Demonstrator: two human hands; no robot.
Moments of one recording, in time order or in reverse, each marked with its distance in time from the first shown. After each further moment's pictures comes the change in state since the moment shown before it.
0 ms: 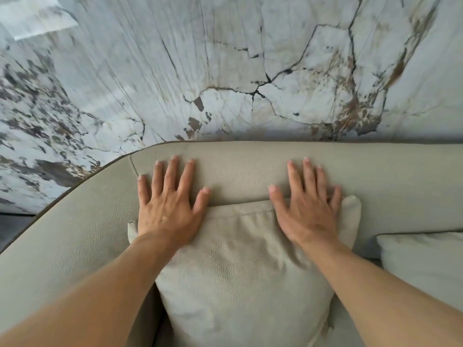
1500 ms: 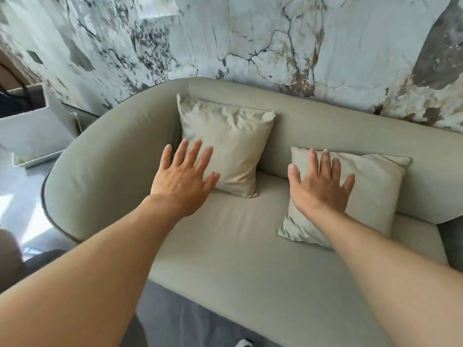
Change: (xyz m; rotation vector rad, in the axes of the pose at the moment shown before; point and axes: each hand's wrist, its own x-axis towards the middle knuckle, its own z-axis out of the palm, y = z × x) left_hand -0.446 0.246 -0.206 0.207 -0.095 -0.092; right_hand -0.327 0.255 -0.234 0.004 -0.091 -0.161
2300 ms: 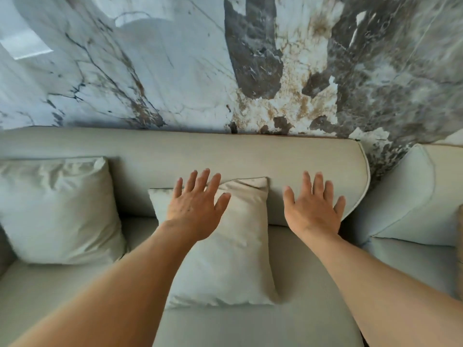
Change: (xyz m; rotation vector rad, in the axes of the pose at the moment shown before) left_hand 0.215 0.450 0.034 -0.164 -0.190 0.214; right_hand 0.196 0.402 -0.031 0.063 -0.053 0.300
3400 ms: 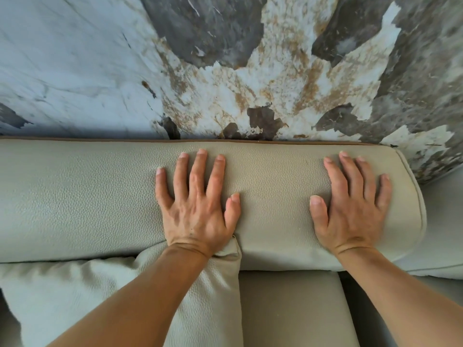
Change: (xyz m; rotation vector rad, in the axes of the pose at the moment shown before) left_hand 0.258 0.077 0.143 0.021 0.635 0.024; right_hand 0.252 0.095 0.093 -0.167 0.634 -0.284
